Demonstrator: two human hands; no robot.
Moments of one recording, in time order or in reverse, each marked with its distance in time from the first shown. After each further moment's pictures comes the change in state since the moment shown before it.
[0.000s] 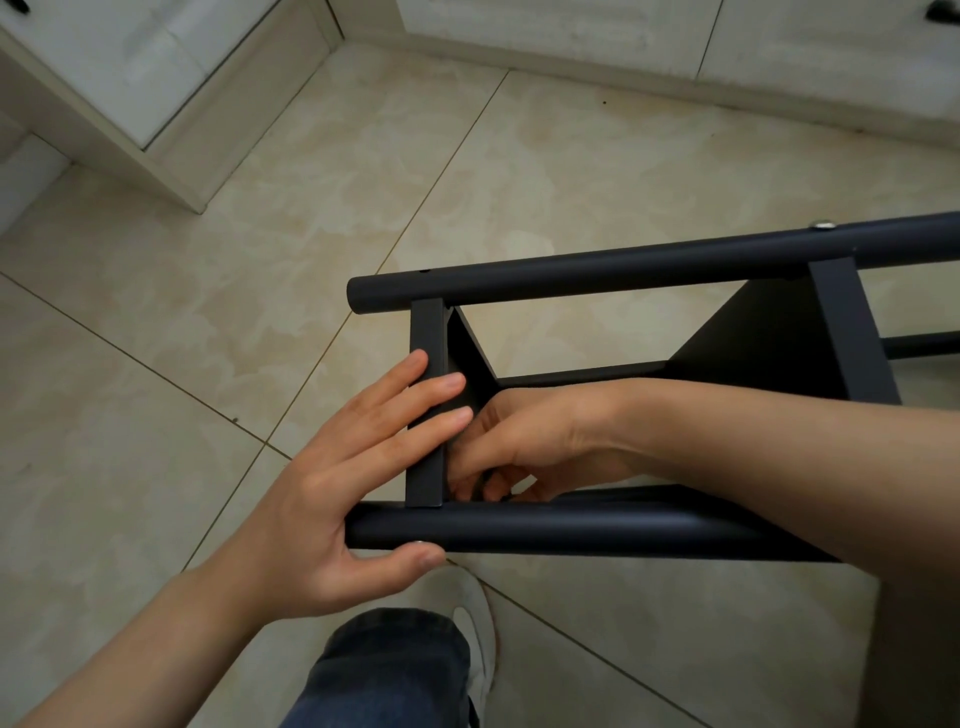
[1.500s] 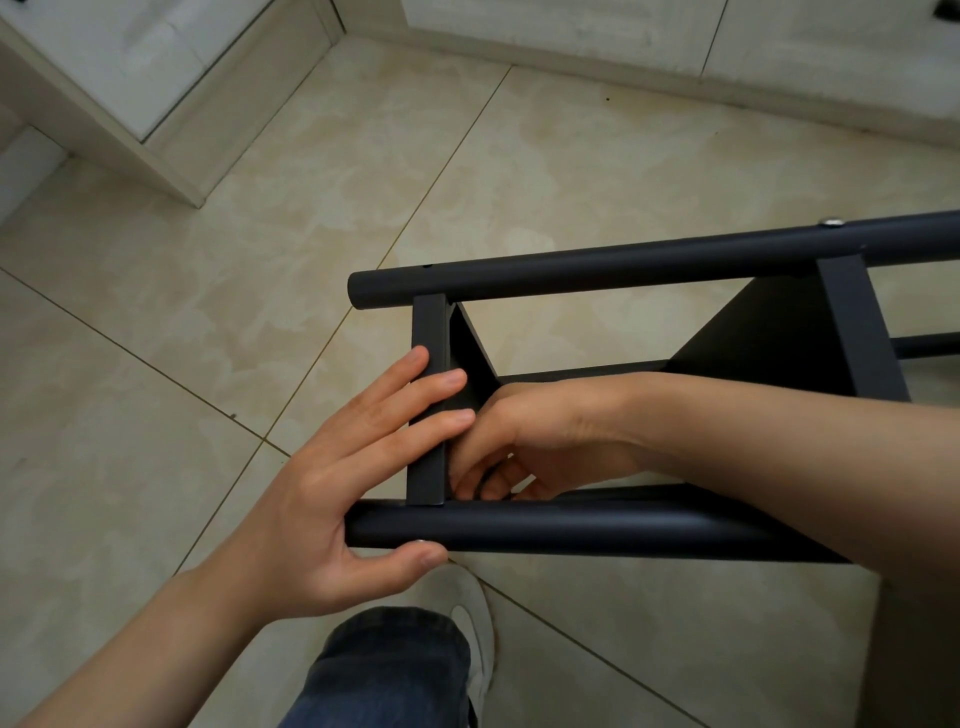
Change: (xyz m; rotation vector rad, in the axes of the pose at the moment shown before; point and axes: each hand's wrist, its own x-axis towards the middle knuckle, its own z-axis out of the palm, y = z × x) left_hand 0.000 0.001 0.001 -0.009 0.006 -0.007; right_hand -0.001 -0.003 -0.002 0.069 -0.034 0.031
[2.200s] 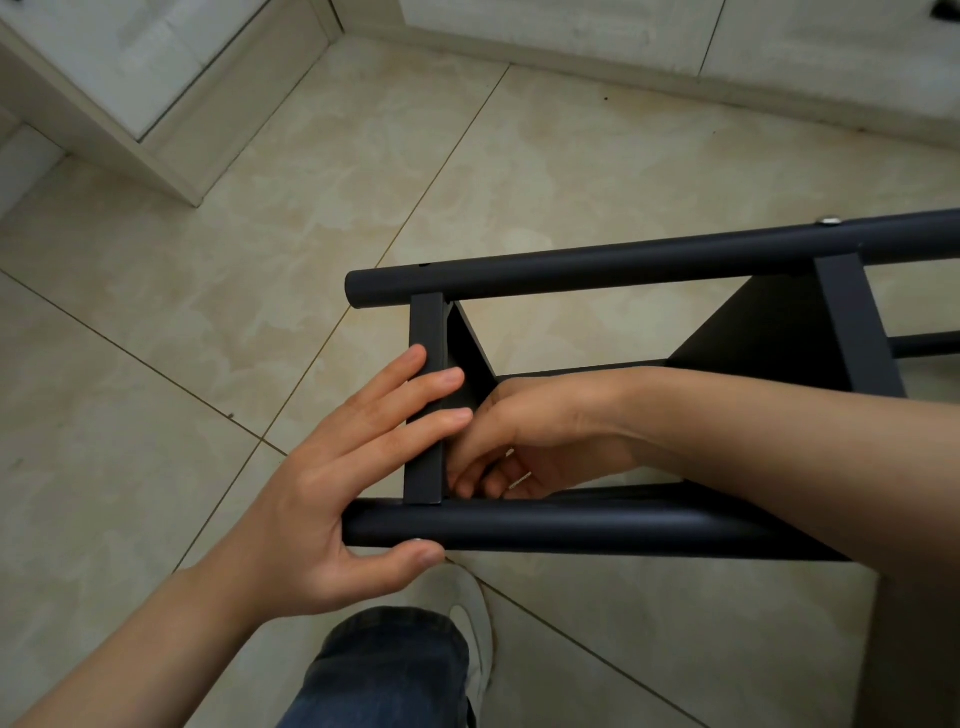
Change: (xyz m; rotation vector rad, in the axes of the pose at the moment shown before) left_hand 0.000 -0.001 0.000 0.002 0.004 0.005; right_hand 0.001 0.000 -0.003 0.058 0.002 0.012
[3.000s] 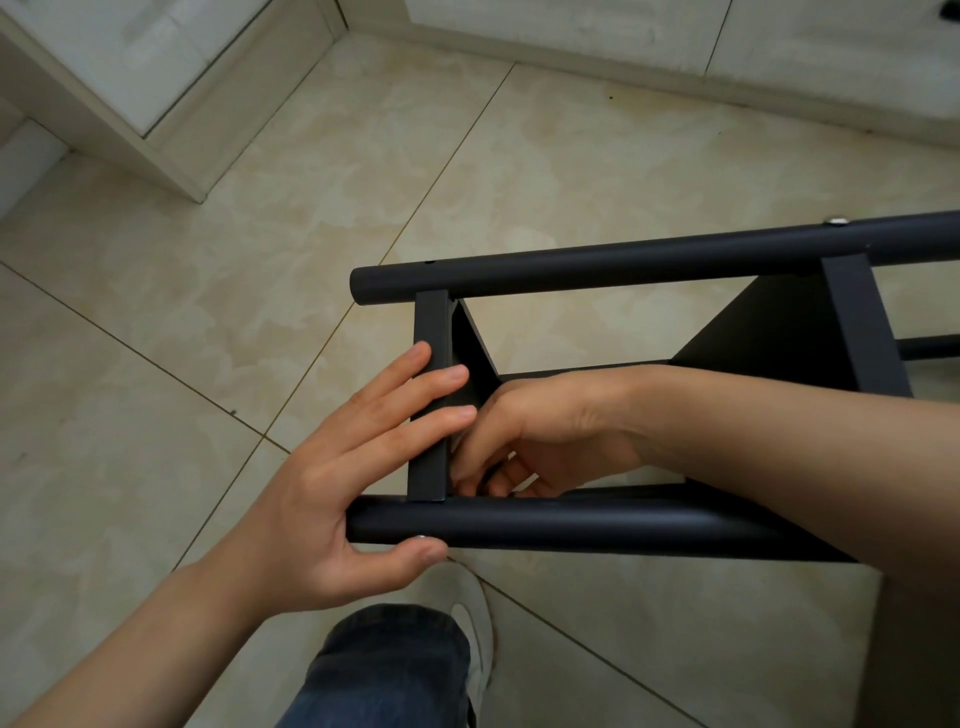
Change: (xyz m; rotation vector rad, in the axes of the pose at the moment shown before) left_hand 0.000 0.000 0.001 -0.018 0.007 0.001; right_hand -0.003 -0.002 0.001 -0.039 -0.045 0.018
